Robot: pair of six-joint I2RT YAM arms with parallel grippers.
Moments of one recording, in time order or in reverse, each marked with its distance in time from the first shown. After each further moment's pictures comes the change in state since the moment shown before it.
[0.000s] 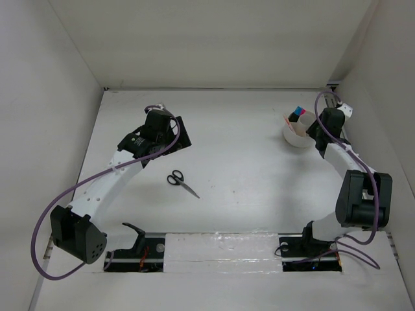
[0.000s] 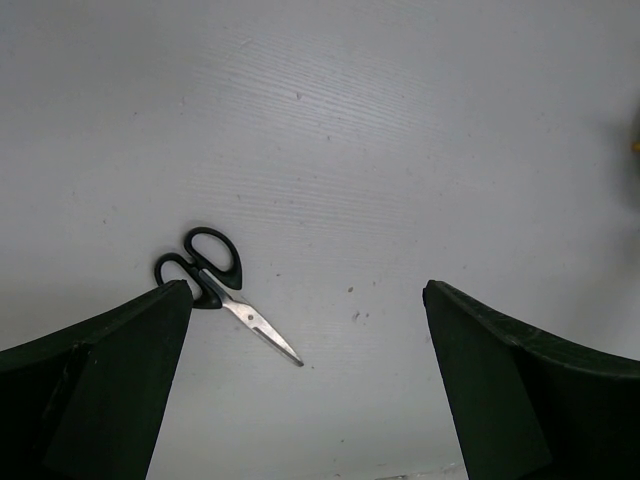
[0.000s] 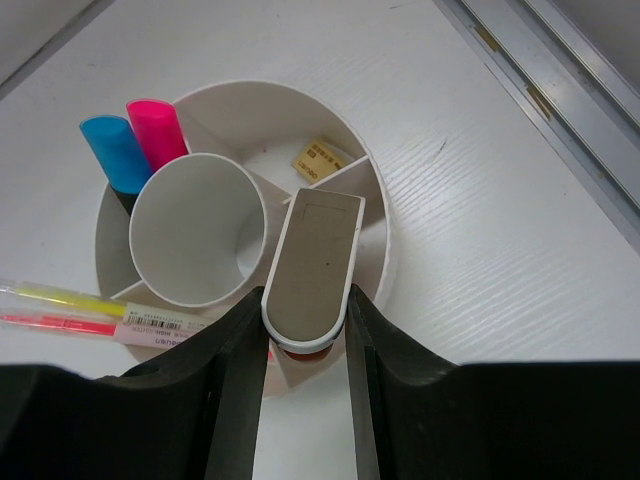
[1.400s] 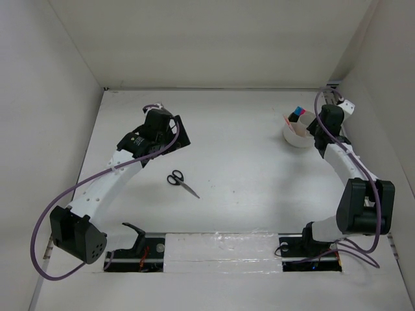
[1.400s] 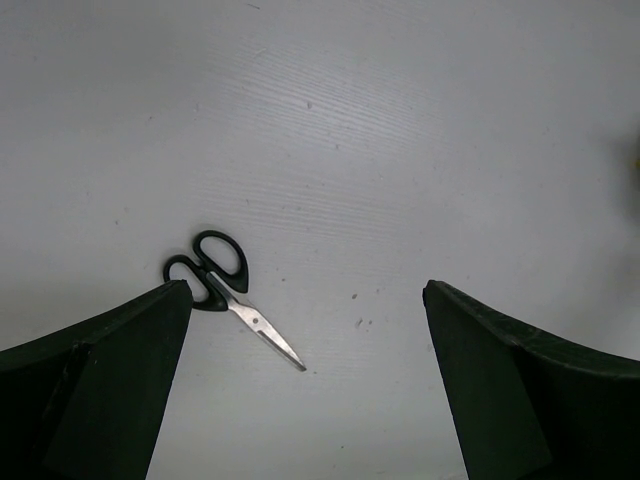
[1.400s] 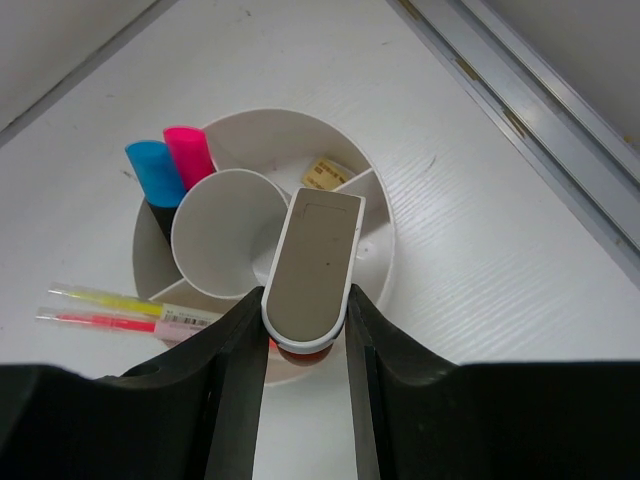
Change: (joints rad) left arm 0.000 0.000 0.013 -0.018 -0.037 -0.012; right arm 0.050 -0.049 0.045 -0.067 0.101 0.012
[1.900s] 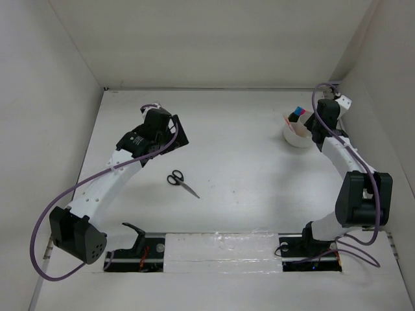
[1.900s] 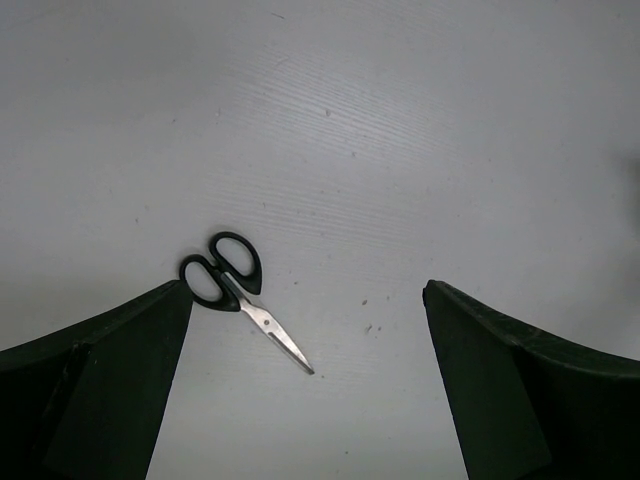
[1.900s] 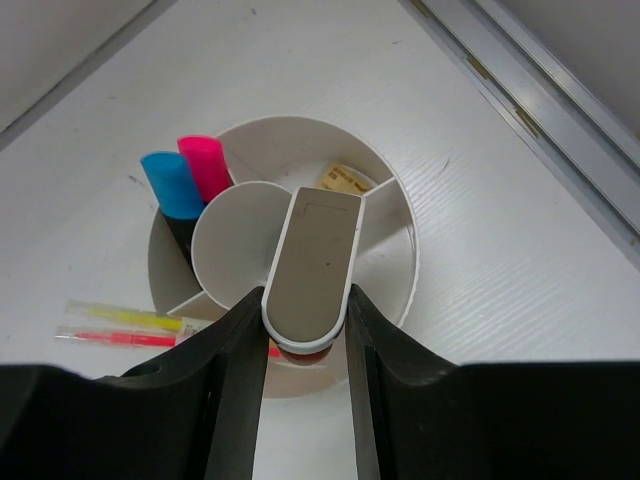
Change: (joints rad) left arm 0.000 -0.001 0.014 -0.028 -0.041 -0.014; right arm 0.026 0.054 0.077 -0.061 0.036 0.027
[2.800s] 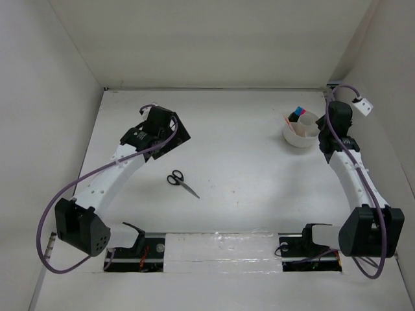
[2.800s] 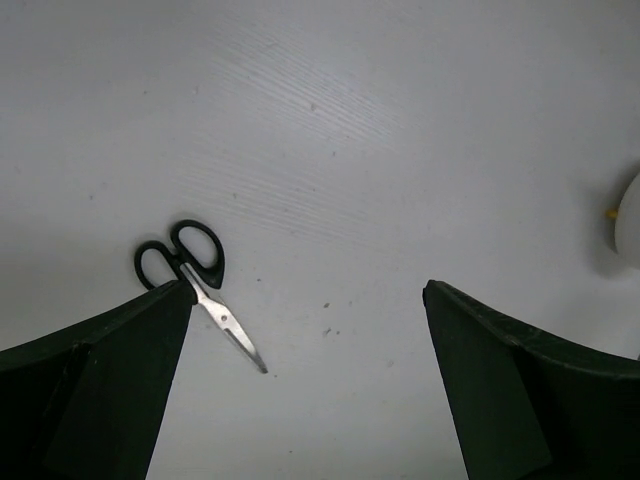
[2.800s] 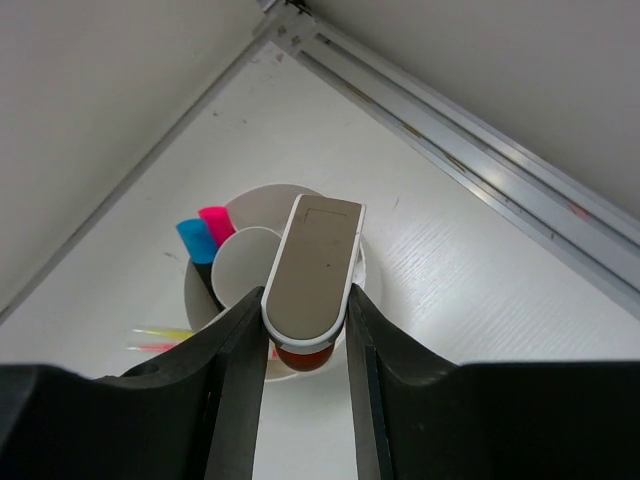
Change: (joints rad) left arm 0.010 0.069 0.025 0.001 0.036 -0.159; right arm 0.008 -0.271 -0.050 -0.061 0.157 0.090
